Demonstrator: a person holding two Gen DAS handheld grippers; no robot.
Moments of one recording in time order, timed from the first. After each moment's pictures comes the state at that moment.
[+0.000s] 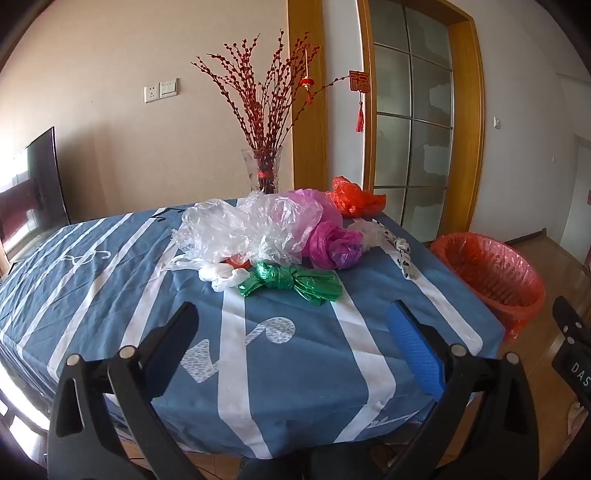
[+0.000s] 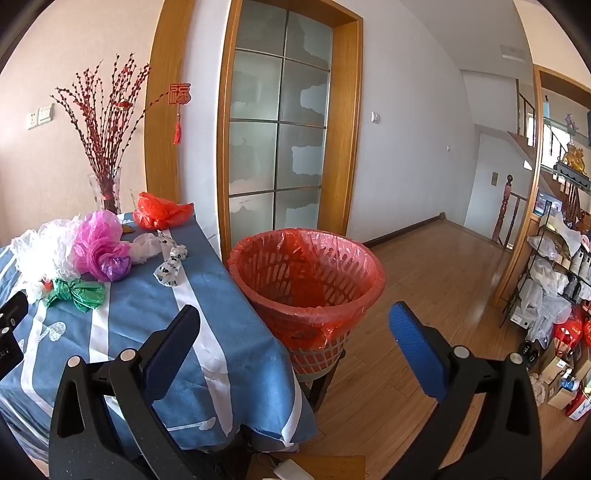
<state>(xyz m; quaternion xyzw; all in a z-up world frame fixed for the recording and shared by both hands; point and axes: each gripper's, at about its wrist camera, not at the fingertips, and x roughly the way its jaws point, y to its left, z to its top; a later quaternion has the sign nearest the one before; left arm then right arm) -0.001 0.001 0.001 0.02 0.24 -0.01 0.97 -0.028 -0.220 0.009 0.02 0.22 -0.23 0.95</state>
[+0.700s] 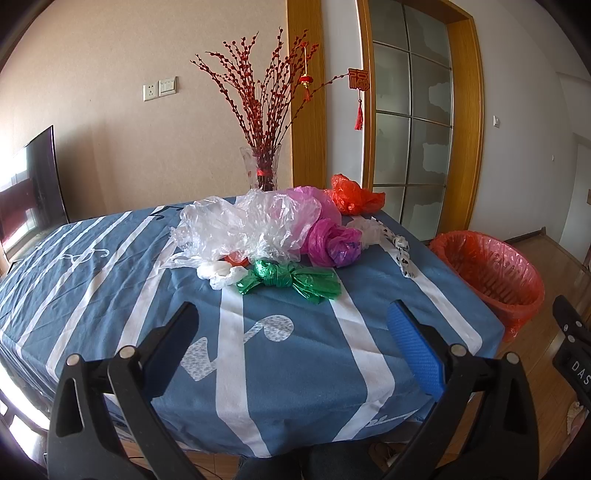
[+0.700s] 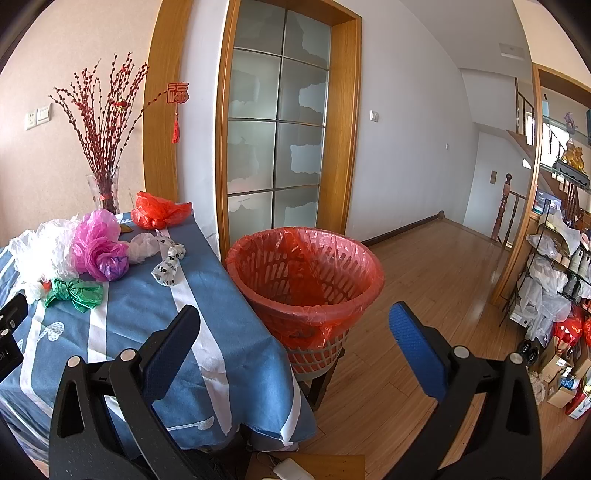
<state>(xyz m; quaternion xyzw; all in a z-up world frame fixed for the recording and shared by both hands) -0.001 0.000 0.000 0.02 0.24 -0.01 0.97 -0.028 -0.221 0.008 0.03 0.22 -0.22 0.95</state>
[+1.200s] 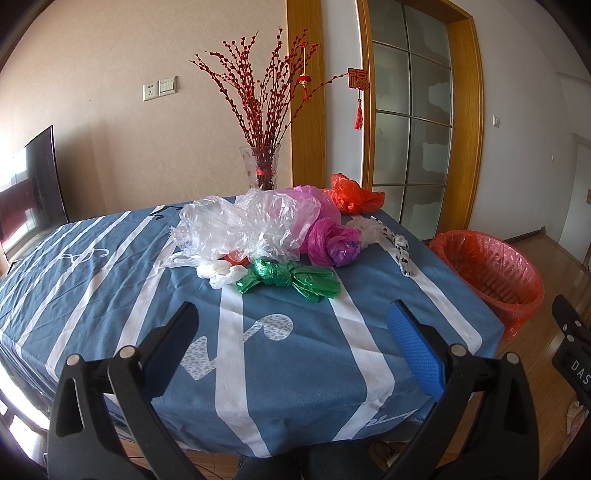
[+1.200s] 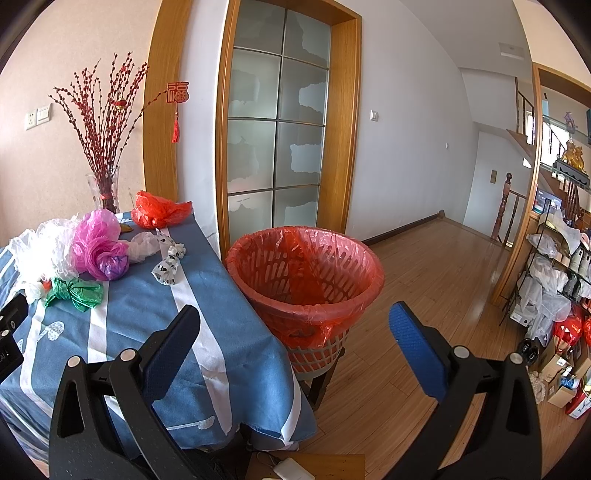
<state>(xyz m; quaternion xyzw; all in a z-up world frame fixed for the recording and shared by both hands) 0.000 0.000 0.000 0.02 0.25 -0.01 0.97 -0.028 -0.221 0.008 0.03 0.22 -0.22 0.95</state>
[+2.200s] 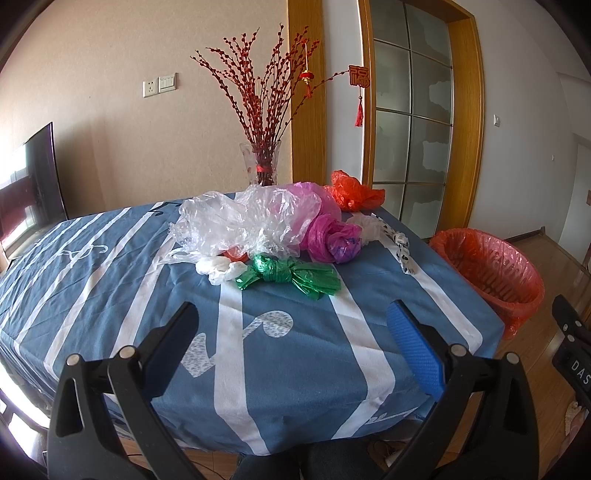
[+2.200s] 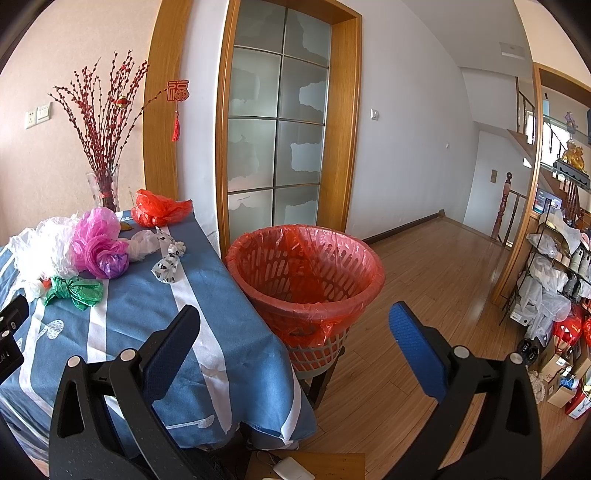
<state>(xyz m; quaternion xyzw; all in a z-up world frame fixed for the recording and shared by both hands) 0.000 -0.004 -0.007 0.02 0.25 -0.01 0.97 -0.027 -0.221 0.006 0.03 0.22 -0.23 0.95</state>
